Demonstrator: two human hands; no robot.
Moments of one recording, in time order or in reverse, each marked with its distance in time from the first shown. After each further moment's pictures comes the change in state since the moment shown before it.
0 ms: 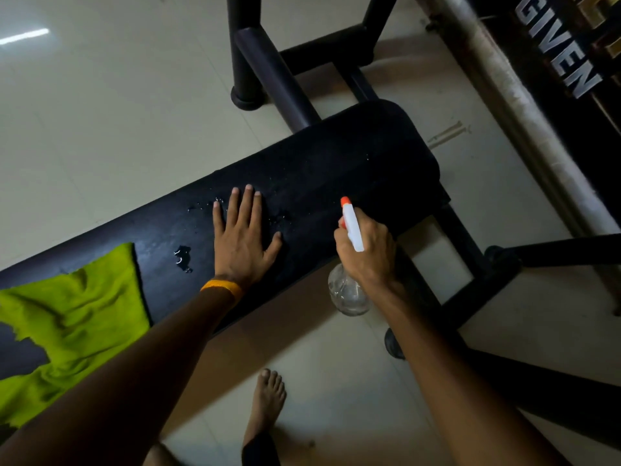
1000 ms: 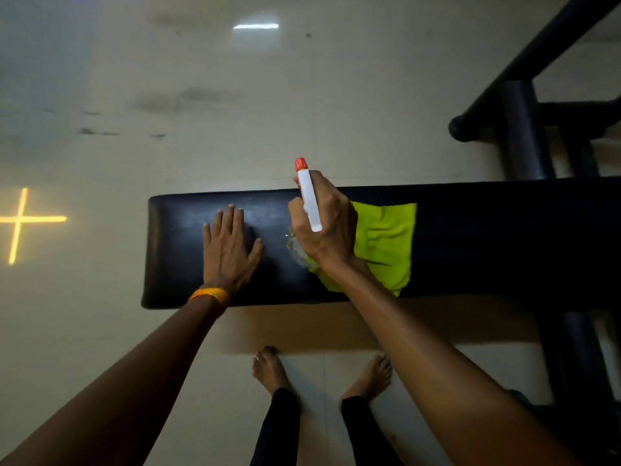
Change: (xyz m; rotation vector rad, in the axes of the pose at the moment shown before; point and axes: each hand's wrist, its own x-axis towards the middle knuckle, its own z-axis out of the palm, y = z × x) left_hand -0.351 -0.335 -0.153 -0.126 0.058 -0.706; right_hand -0.269 -0.400 0.160 0.394 -0.123 -0.707
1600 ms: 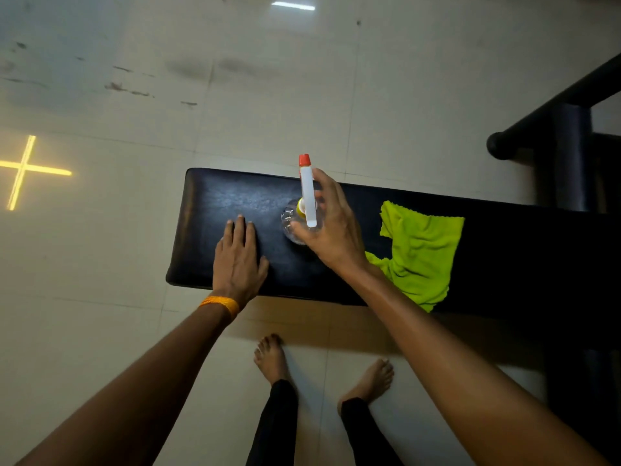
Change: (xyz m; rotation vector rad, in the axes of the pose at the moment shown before) left_hand -0.028 -0.058 0.023 0.057 -0.098 -0.100; right_hand -0.014 0.014 0.075 0.096 -0.371 -0.017
